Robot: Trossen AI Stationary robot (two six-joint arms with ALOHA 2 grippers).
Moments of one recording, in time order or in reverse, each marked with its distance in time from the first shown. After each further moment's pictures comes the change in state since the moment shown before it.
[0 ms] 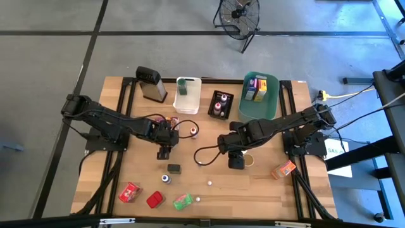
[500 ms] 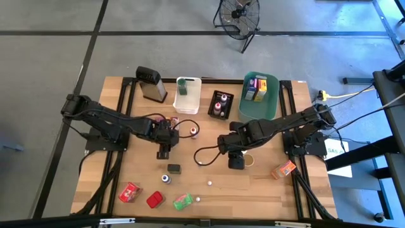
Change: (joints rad) left arm 0.000 -0.002 0.045 -0.053 -0.003 0.013; right arm 0.006 0.000 0.000 0.000 0.000 0.000
